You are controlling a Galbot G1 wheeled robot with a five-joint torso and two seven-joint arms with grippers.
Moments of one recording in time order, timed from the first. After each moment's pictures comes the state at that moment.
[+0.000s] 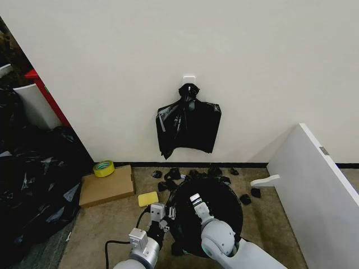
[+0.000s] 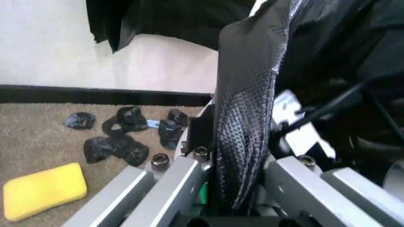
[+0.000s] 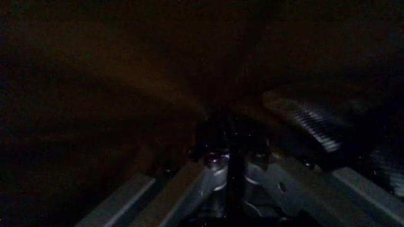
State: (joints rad) left arm 1.50 -1.09 0.00 -2.11 -0.47 0.04 -0.29; right arm -1.04 1.16 -0.26 1.79 0.38 -0.55 0.48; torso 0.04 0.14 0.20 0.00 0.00
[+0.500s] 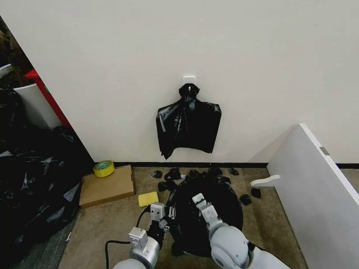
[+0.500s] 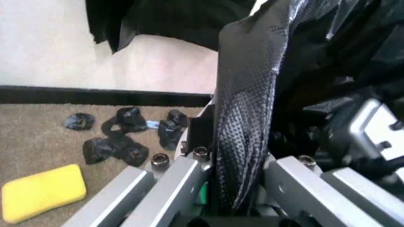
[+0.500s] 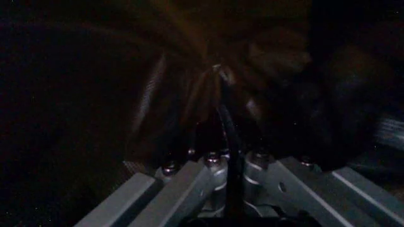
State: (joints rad) left arm 1.50 -1.09 0.00 -2.12 -0.48 0.04 -0.27; right arm -1.15 1.07 -0.22 1.97 0.35 -0.69 0.47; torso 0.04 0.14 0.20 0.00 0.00
